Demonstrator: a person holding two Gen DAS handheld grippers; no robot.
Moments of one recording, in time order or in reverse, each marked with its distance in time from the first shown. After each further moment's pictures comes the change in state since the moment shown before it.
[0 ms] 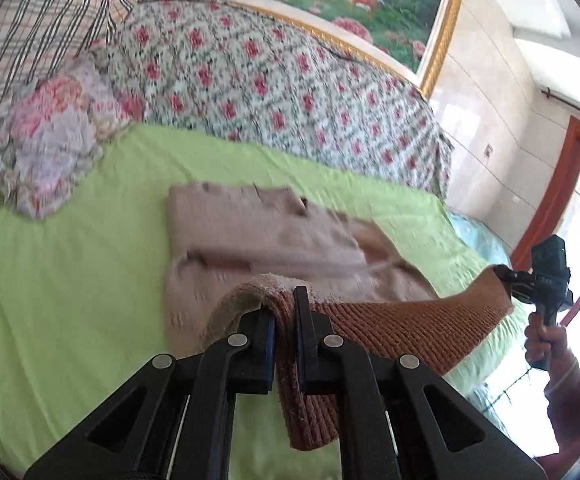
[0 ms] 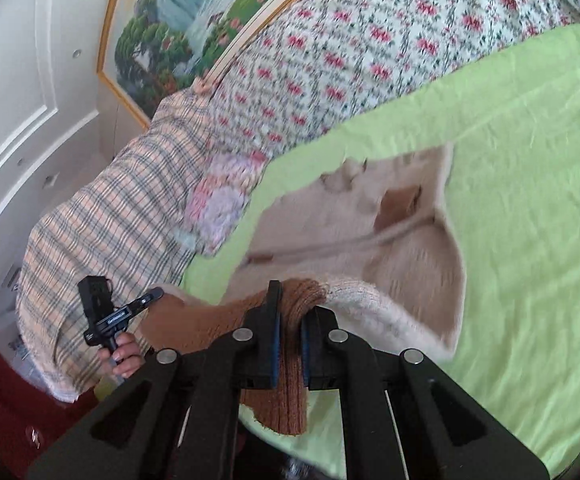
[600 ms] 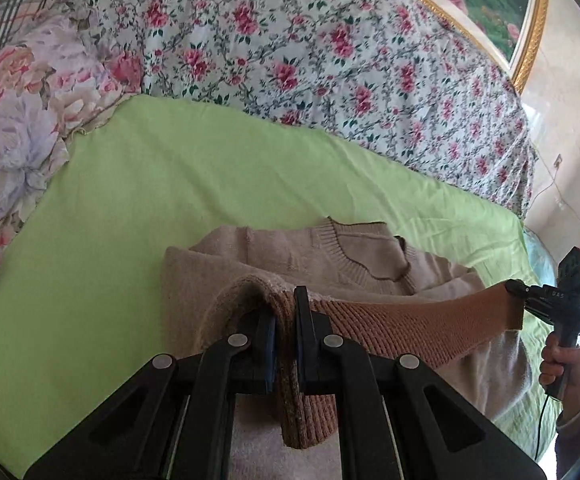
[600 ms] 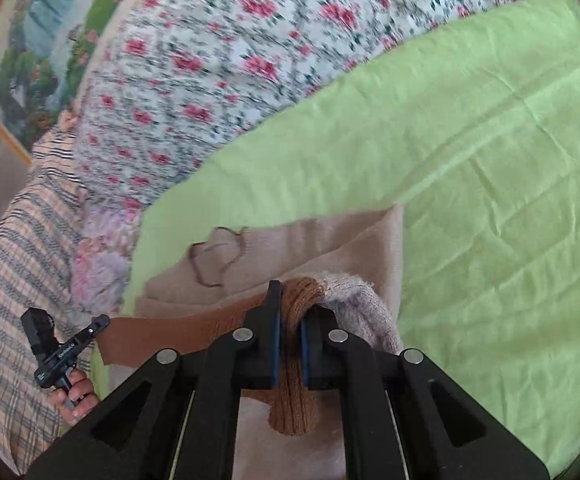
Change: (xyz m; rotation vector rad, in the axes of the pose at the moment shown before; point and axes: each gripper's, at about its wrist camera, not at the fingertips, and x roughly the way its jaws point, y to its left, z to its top) left arm 0.244 0.086 0.110 -0.079 0.178 0.147; right arm 0.180 -0.123 0.127 0.183 0.101 -0.313
